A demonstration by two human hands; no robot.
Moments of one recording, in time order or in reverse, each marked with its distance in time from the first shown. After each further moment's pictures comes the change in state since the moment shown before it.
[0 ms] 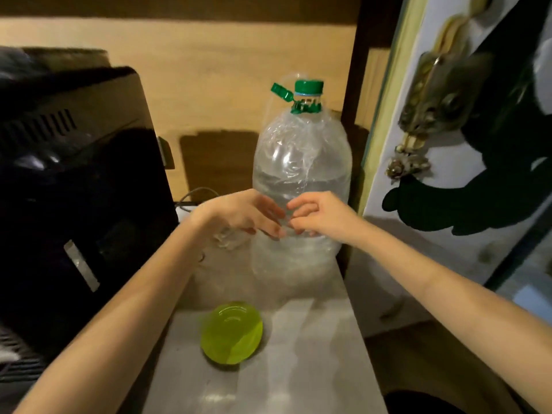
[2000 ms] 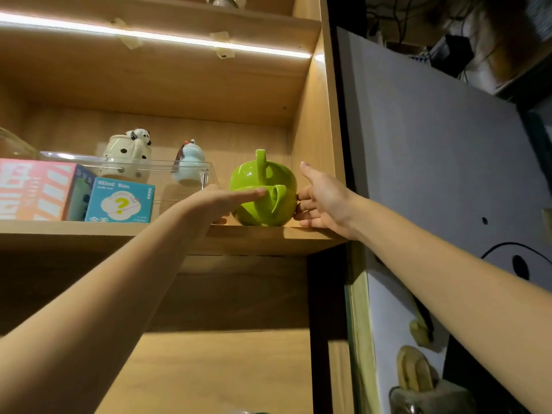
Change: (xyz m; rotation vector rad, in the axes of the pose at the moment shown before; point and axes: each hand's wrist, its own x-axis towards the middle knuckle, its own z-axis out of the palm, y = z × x) left_hand 0.024 0.298 -0.277 -0.138 0.858 0.495; right_hand 0.096 -0.293 -0.291 0.129 0.464 -0.338
